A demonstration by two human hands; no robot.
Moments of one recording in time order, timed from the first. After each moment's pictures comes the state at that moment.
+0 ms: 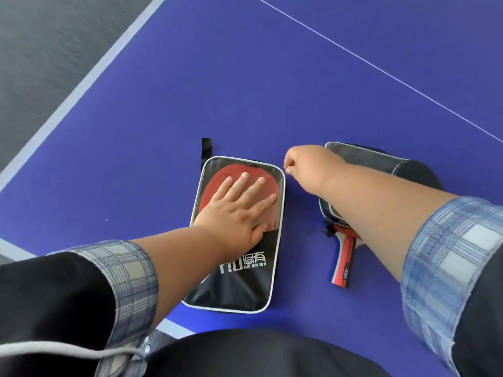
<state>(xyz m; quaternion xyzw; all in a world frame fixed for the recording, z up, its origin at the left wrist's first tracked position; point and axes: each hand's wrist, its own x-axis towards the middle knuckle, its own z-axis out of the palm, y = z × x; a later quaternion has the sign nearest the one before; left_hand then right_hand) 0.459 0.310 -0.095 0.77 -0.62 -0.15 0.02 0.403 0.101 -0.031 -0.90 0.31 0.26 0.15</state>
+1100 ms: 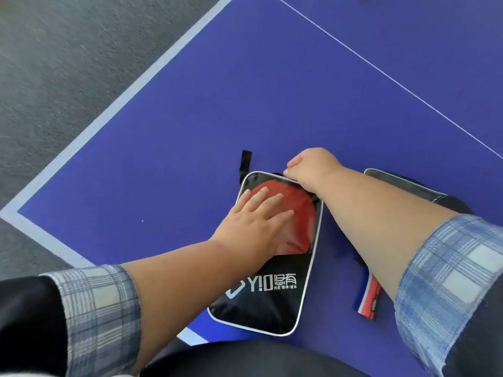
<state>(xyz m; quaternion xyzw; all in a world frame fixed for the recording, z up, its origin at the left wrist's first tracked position) 0.485 0.334 -0.080 0.79 -0.58 -0.19 0.05 0.486 0.140 -0.039 -0.85 0.42 0.24 0.22</state>
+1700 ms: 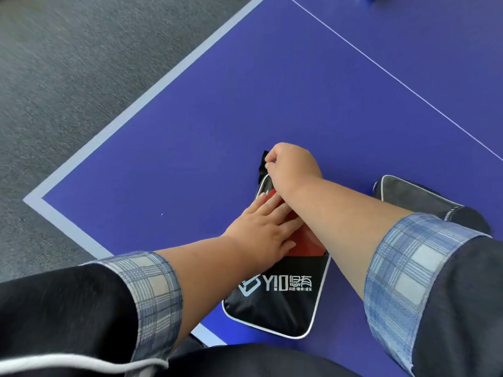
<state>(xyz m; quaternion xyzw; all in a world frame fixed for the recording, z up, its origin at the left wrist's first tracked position) 0.489 0.345 -0.102 0.77 -0.60 -0.20 0.06 0.523 0.205 -0.052 -0.91 0.35 0.15 0.15</state>
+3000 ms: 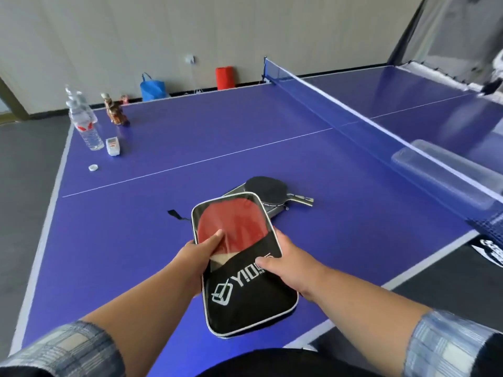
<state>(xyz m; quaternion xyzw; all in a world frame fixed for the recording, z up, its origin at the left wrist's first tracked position) 0.434 0.311 0.071 0.65 -0.19 -0.64 0.37 0.216 0.339 0.086 -0.49 0.59 -0.26 0.59</state>
